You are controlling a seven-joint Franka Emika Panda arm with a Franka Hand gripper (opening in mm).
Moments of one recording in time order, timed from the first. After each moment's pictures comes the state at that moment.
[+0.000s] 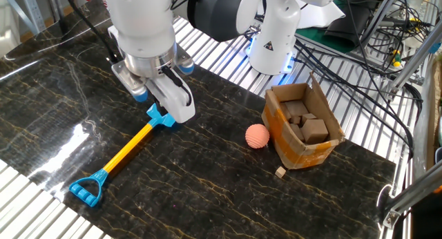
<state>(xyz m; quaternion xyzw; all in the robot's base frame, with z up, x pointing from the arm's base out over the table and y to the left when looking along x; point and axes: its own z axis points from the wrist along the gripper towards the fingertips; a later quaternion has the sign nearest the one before) 0.568 -0.064 0.287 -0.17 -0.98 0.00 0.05</state>
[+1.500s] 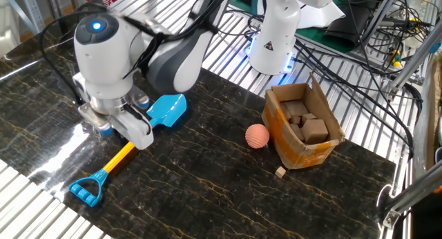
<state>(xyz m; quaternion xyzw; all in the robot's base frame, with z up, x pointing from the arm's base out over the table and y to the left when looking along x) 0.609 -0.148 0.148 -0.08 -1.00 0.00 -0.02</state>
